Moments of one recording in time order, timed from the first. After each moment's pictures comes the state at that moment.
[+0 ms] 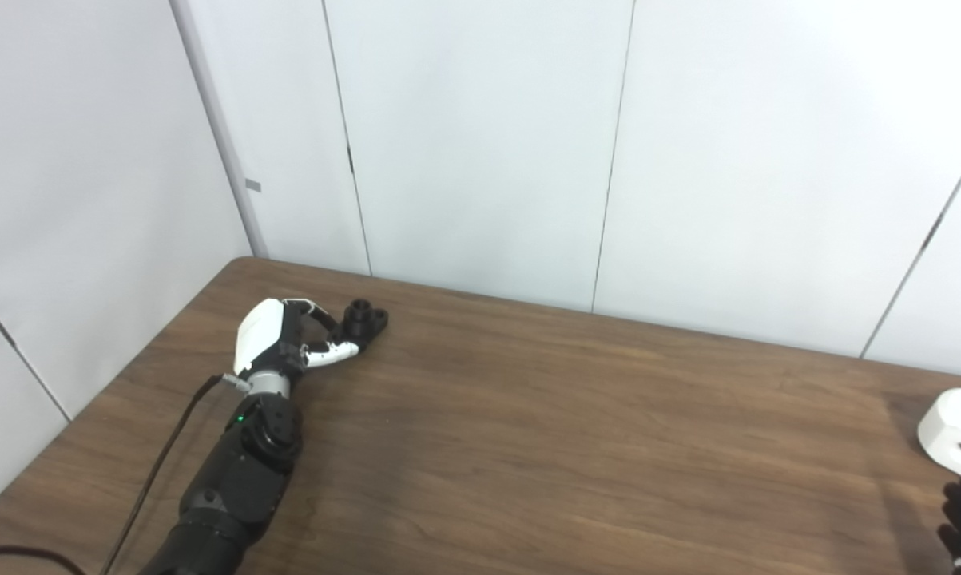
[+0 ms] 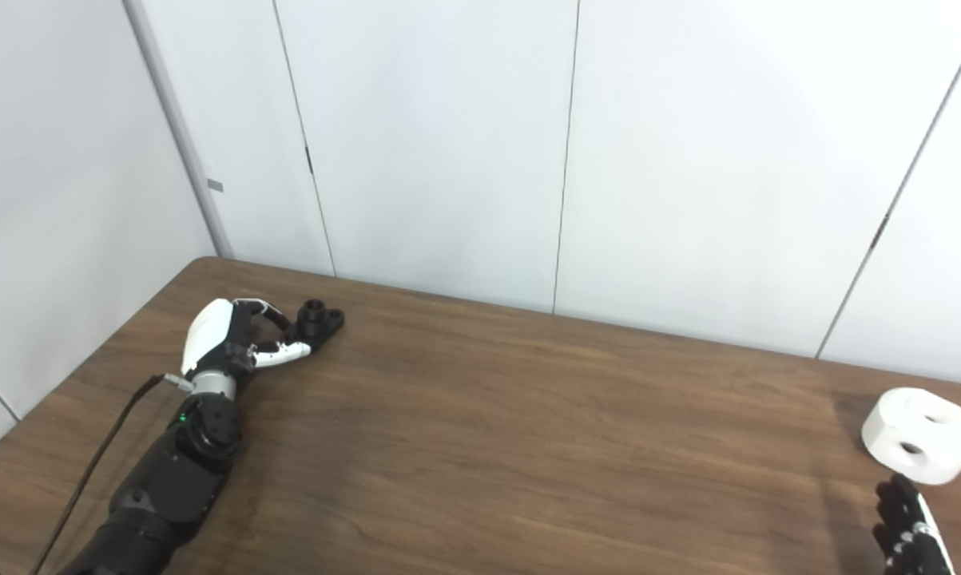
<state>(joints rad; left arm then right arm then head) -0.48 0.45 0.02 0.64 0.39 0.12 0.31 0.12 -0.19 -0.16 -0.07 0.17 -0.15 0.13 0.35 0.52</state>
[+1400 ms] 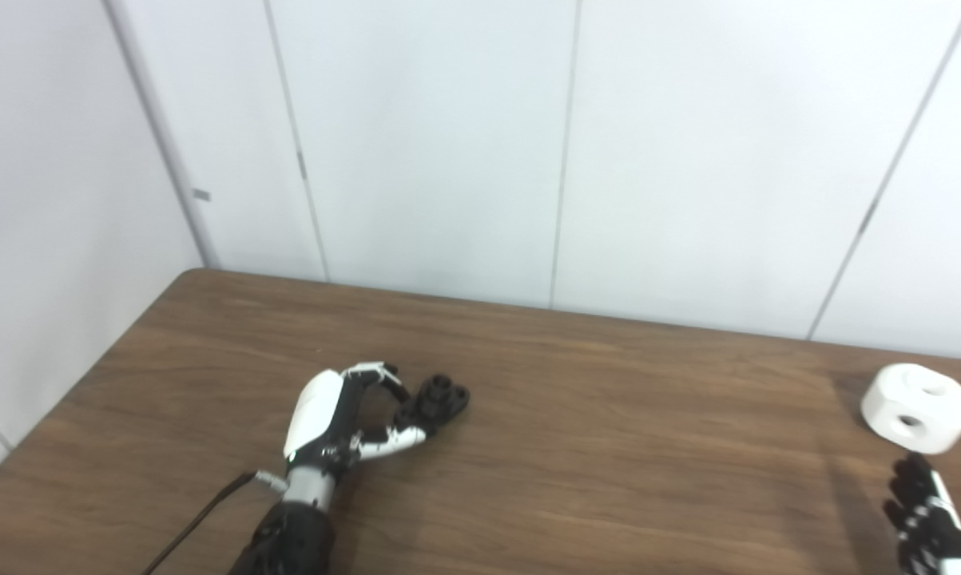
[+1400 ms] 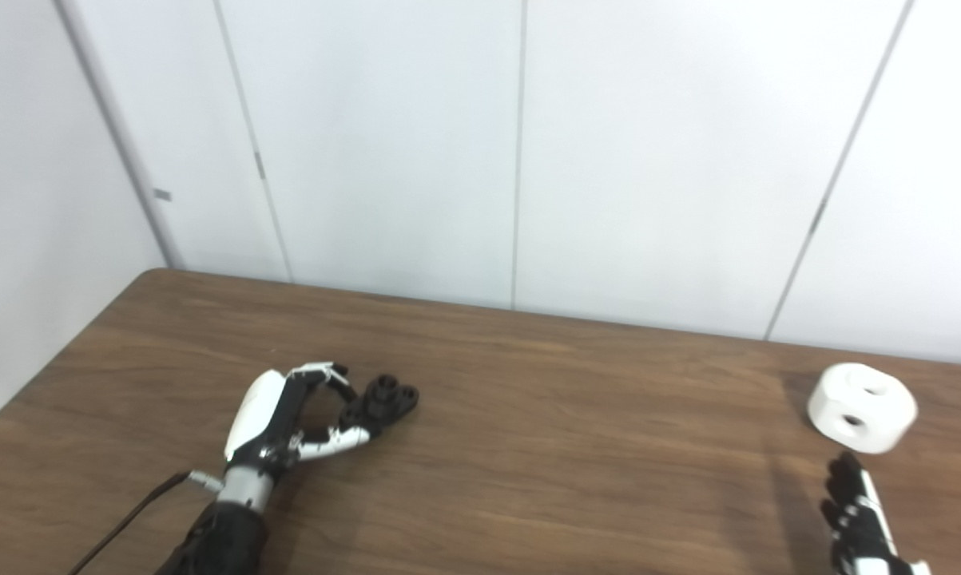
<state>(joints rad) -0.14 0.29 -0.14 0.06 0.48 0.11 0.21 0.15 -0.17 -0.14 -0.11 0.12 -0.16 0.12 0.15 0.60</state>
